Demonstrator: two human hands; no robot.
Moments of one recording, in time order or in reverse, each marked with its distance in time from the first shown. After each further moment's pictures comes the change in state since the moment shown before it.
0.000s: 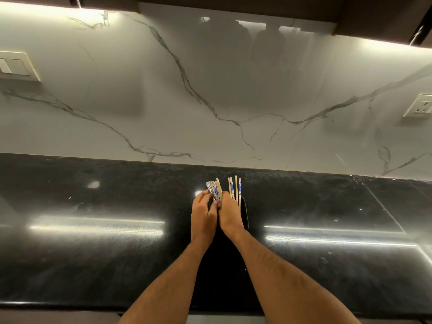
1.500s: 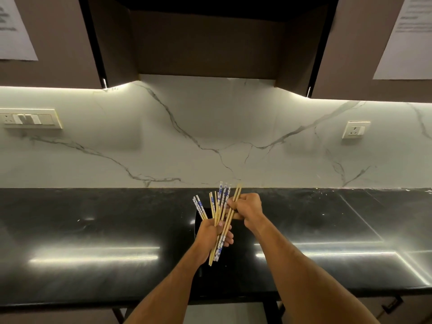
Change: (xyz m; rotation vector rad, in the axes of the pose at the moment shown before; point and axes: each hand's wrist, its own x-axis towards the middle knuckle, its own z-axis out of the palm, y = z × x) left_hand -0.112 0.129 -0.038 -0.416 -0.506 -0.336; right_hand -0.085 -0.034 -0.177 0.671 0.085 0.340
